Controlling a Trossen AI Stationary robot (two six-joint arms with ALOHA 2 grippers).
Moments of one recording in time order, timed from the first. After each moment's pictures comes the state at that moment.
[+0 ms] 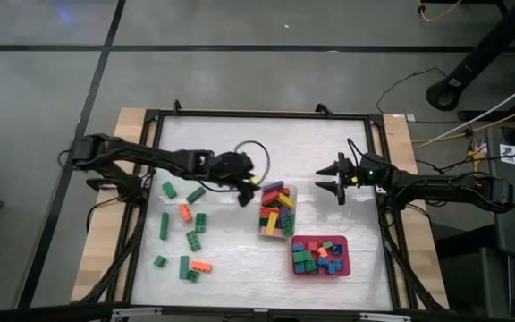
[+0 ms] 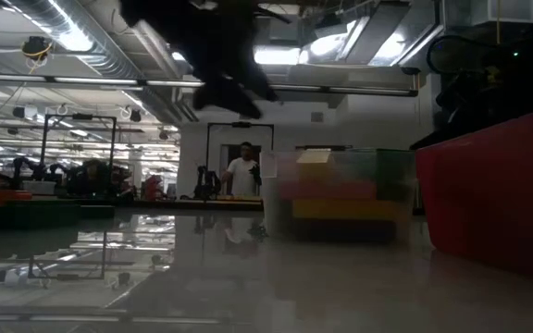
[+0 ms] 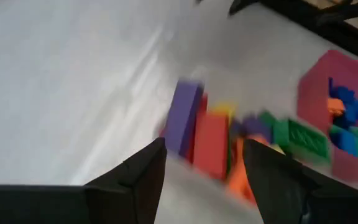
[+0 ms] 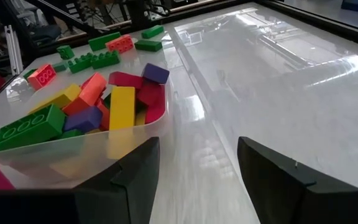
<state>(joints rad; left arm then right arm) 0.01 1.54 1.04 -0.19 -0.13 -0.43 -0.37 0.76 0.01 0.46 -0.31 0.10</state>
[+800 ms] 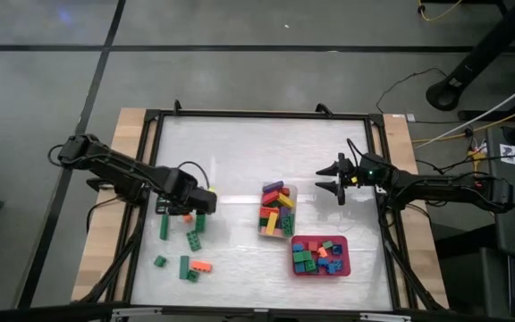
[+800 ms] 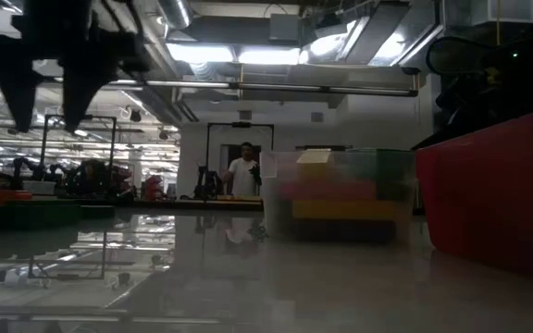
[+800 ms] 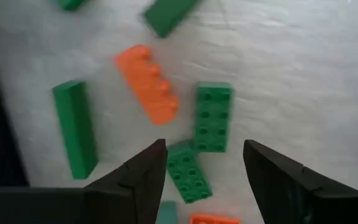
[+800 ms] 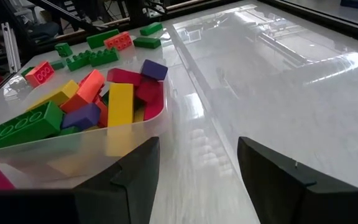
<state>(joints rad) -0.26 1.41 1.04 -1.13 -0.01 -1.87 -0.37 0.76 0.01 0.45 -0.30 0.10</state>
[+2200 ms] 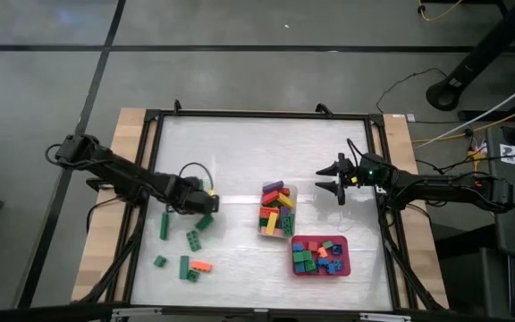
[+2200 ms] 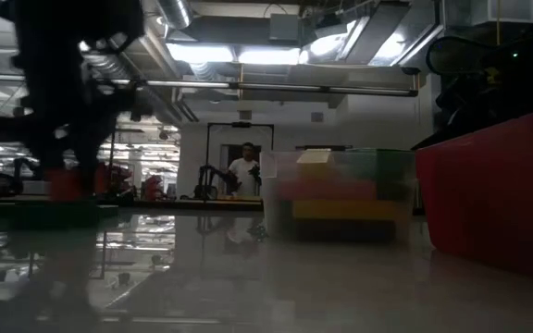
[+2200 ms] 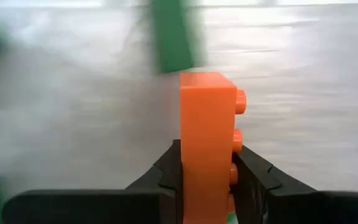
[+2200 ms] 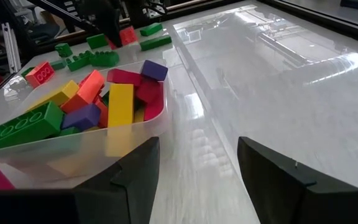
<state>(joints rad) -0.26 1.38 0.72 -0.70 -0.19 -1.80 -0.37 0.76 0.01 0.45 -0.30 0.10</state>
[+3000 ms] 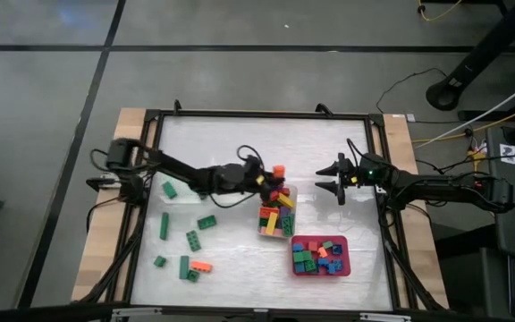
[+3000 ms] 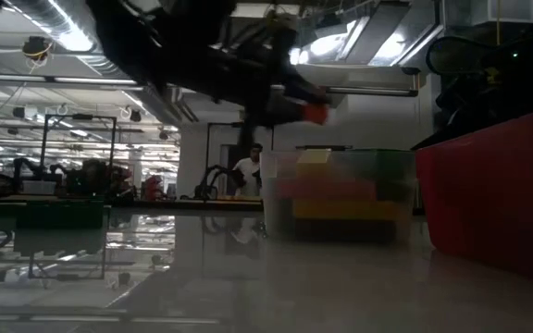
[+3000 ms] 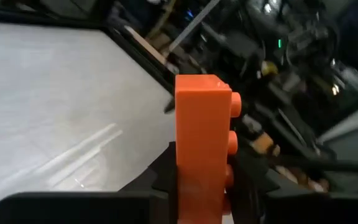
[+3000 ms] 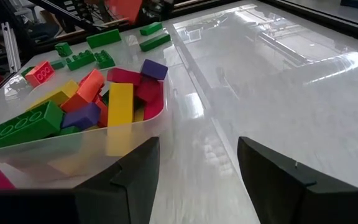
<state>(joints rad) -0.02 1.82 0.87 0.79 -0.28 -0.70 -0.37 0.76 0.01 0.45 -0.30 0.10</state>
